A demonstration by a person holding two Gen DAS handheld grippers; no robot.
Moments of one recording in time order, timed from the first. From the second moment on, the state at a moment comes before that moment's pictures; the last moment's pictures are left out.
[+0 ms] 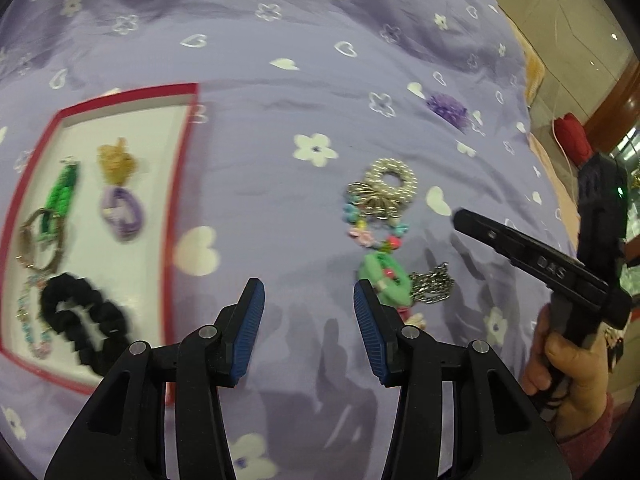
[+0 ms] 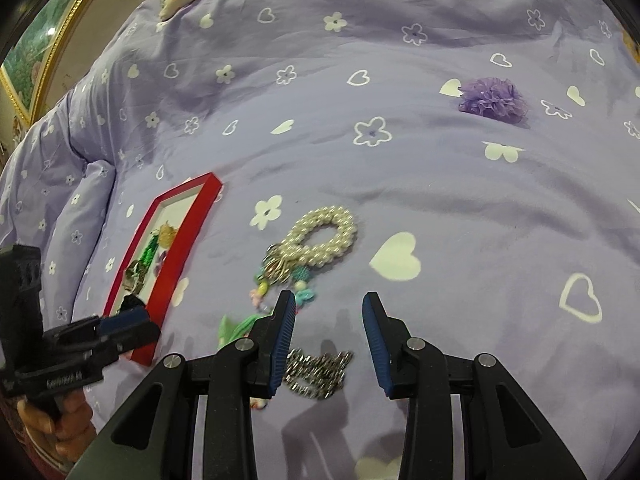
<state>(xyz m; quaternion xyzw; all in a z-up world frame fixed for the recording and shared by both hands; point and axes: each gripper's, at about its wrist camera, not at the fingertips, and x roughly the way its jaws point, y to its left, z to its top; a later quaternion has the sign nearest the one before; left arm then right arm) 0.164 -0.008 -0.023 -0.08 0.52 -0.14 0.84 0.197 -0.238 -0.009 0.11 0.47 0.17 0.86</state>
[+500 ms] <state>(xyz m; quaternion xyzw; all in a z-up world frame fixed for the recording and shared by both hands) 0.194 -0.057 -0.058 -0.07 0.55 -0.19 0.81 0.263 -0.225 -0.031 0.09 0.49 0.17 0.85</state>
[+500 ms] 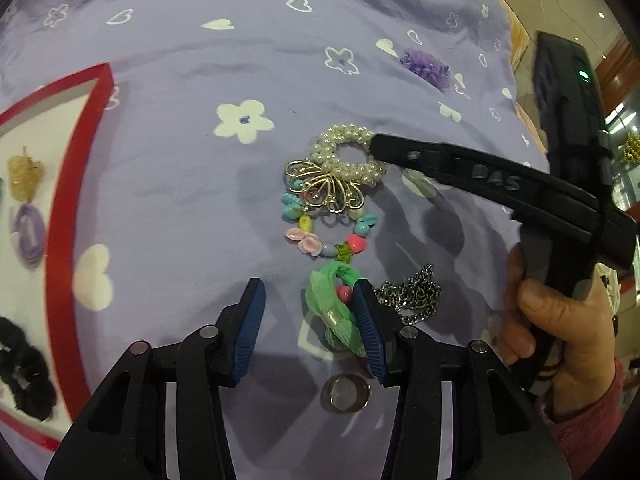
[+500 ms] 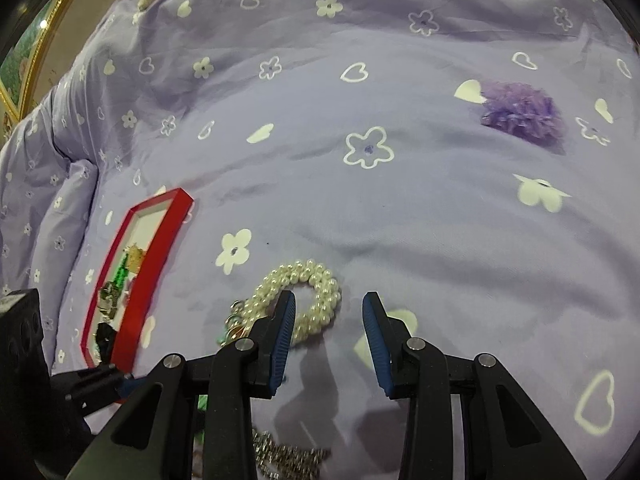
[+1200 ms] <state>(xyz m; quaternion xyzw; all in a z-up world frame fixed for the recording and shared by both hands) 0.163 -0.017 -0.019 -0.08 0.49 -0.19 0.84 0.231 -0.222 -0.005 0.11 0.44 0.19 0.87</state>
